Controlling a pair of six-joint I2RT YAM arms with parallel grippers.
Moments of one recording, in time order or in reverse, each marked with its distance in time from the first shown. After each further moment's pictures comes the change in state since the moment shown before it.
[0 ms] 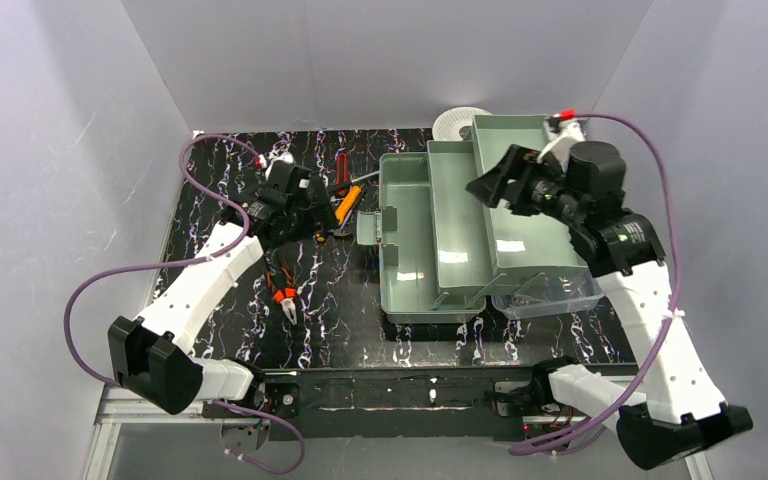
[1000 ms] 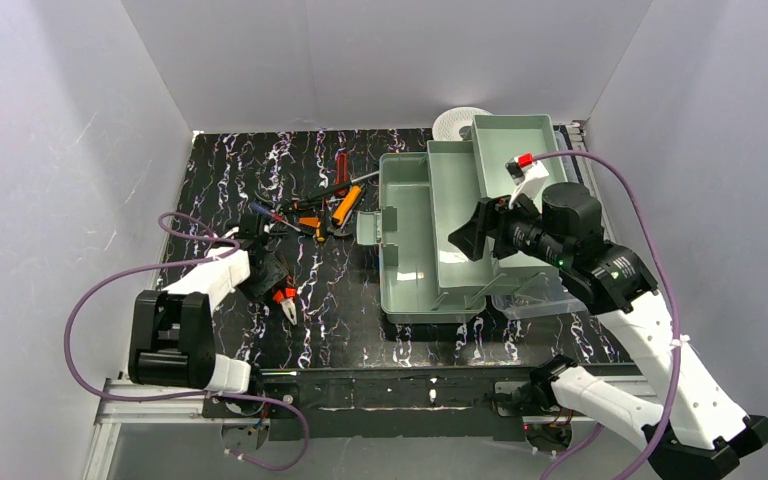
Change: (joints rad) left arm 0.367 0.073 -0.518 0.182 -0.027 -0.163; right arm 0.287 -0.111 -0.161 -0.019 0.074 -0.167
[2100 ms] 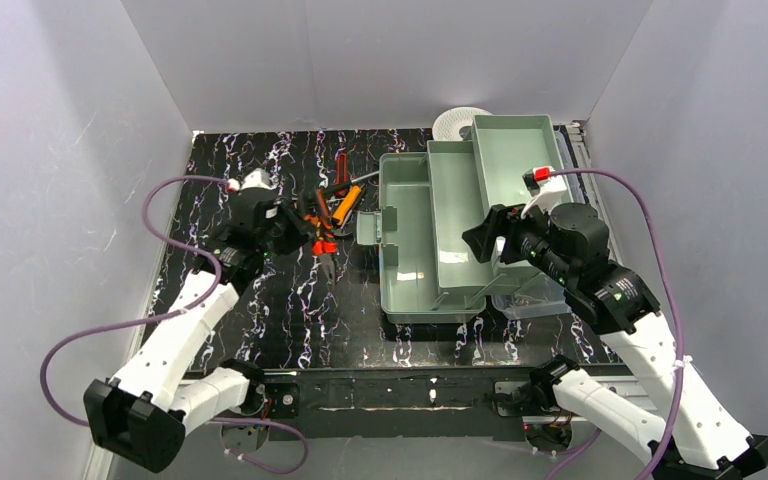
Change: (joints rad) left arm -0.226 -0.385 0.193 0.068 0.168 0.015; right arm 0.000 -0.128 -0.144 0.090 0.183 -0.014
